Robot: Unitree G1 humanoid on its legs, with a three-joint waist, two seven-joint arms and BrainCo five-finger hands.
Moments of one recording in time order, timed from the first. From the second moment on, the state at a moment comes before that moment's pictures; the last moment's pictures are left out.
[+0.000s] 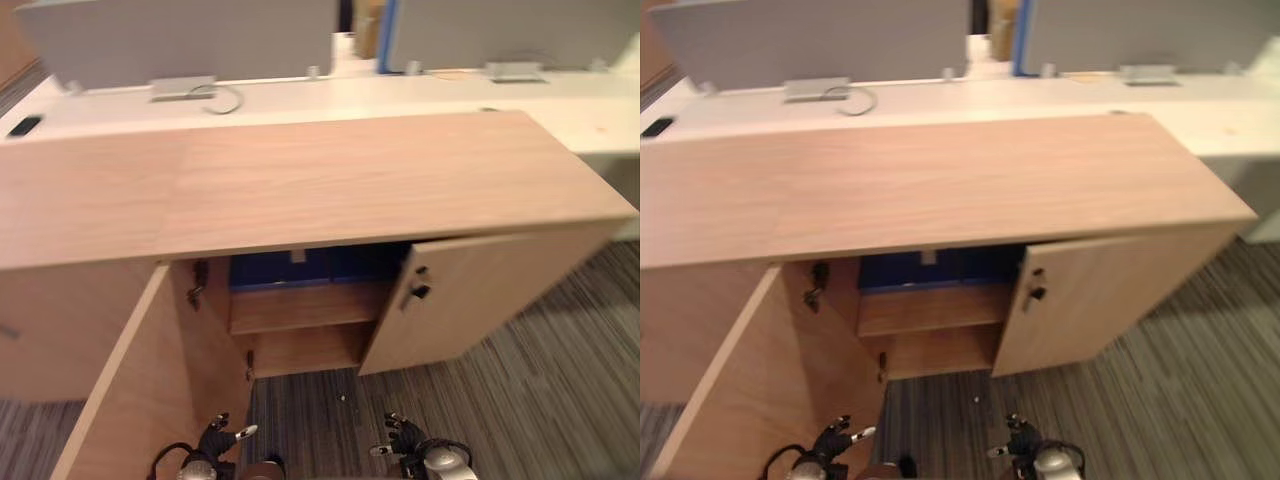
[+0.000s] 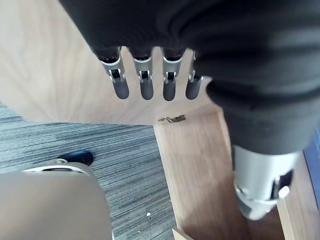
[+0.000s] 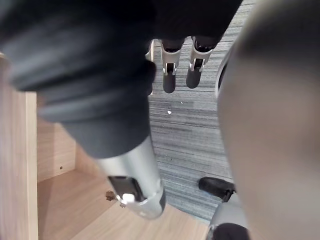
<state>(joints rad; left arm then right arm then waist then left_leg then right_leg) 0.05 0.15 0.03 1.02 0.07 -0.12 0.05 -0.03 -0.08 -0.03 1.11 -0.14 -0.04 0.09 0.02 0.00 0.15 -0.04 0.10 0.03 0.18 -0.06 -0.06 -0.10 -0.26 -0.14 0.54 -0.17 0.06</state>
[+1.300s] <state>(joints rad) 0.12 0.08 0.03 0.86 -0.21 -0.15 0.00 0.11 -0.07 -0.45 1.16 0.06 -0.05 0.04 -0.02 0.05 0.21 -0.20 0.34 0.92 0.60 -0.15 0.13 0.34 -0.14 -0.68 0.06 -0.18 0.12</state>
